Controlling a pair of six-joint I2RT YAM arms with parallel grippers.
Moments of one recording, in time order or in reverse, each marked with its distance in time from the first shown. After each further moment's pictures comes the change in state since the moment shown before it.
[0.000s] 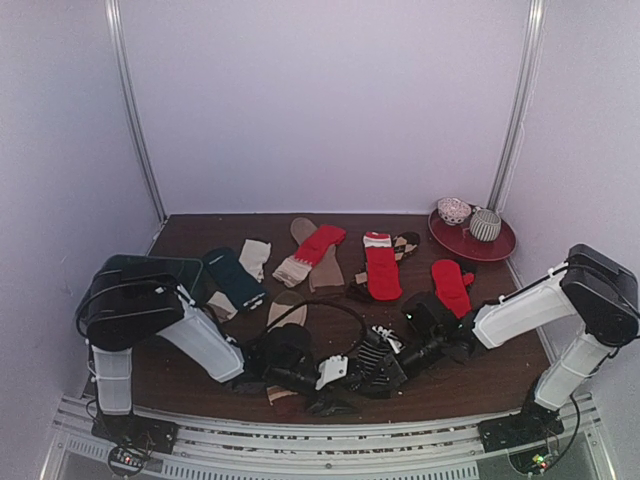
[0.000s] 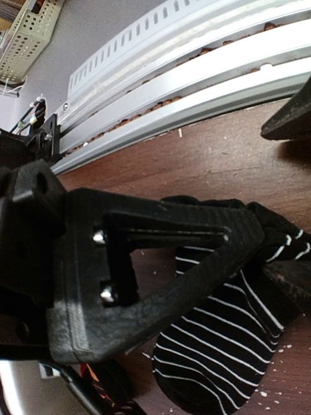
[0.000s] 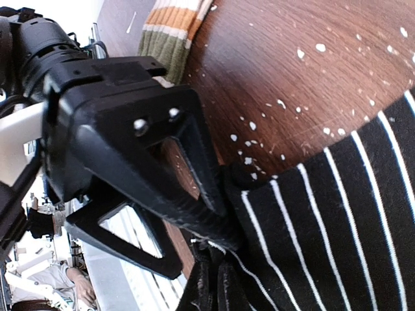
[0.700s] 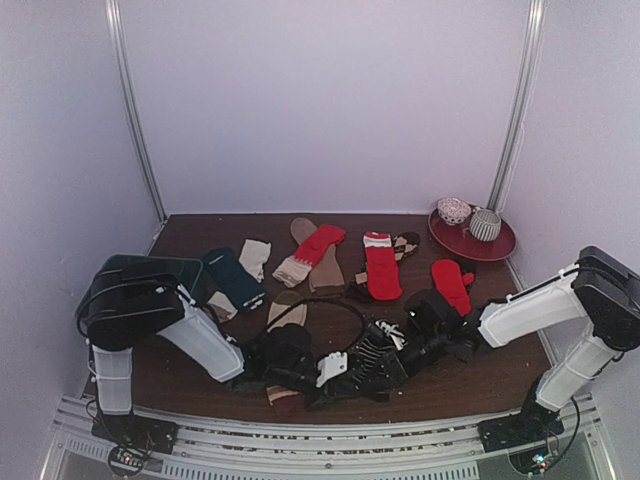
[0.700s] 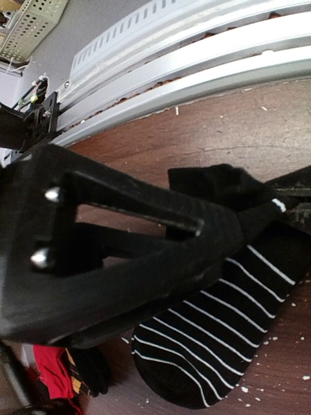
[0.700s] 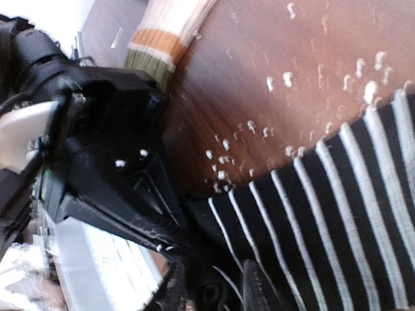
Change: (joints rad) left arm 0.001 0.003 0.000 -0.014 -0.056 -0.067; right arm 0.000 -0.052 0.000 -0.040 0.111 -0.051
